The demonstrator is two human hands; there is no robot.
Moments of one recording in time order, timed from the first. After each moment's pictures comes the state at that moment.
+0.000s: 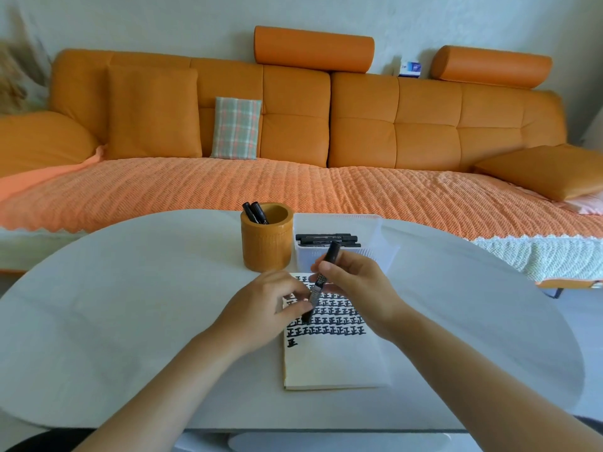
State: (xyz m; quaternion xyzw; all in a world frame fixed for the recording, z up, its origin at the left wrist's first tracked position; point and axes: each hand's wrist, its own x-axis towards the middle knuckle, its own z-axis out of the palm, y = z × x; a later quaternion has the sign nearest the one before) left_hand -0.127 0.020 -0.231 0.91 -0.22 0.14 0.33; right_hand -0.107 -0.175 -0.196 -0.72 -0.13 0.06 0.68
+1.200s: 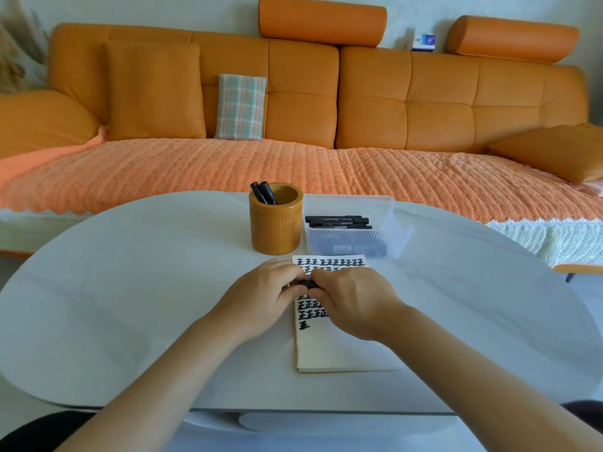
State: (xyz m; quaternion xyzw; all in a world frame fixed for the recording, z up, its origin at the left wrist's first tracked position) left_hand -0.128 0.033 -0.235 0.92 -0.24 0.10 0.30; right_hand -0.114 -0.164 -0.224 -0.94 -0.33 -0.10 0.06
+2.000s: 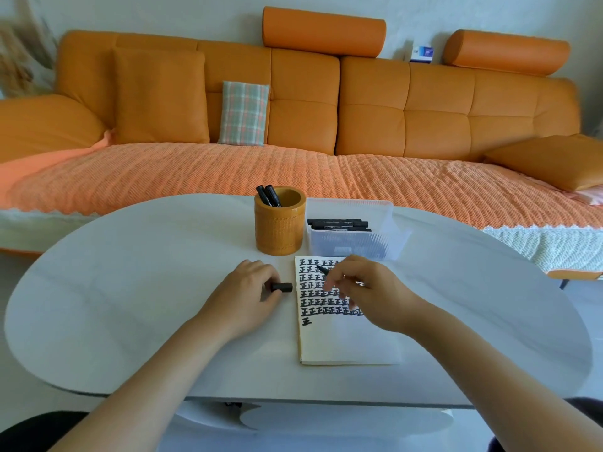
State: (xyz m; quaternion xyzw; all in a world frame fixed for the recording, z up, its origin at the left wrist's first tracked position) left_hand -0.132 0.061 -0.251 0.95 -0.13 0.12 0.25; right_hand -0.126 -0.185 -0.203 -0.89 -0.24 0.04 0.38
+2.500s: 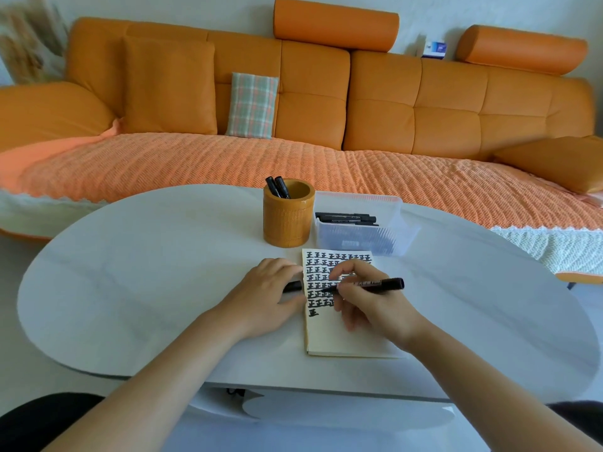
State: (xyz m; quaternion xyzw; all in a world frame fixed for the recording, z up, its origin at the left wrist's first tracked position) left_hand -0.135 0.050 -0.262 0.95 -0.20 0.05 0.24; right_hand -0.149 -0.174 -0.219 -0.76 -0.17 0.11 0.62
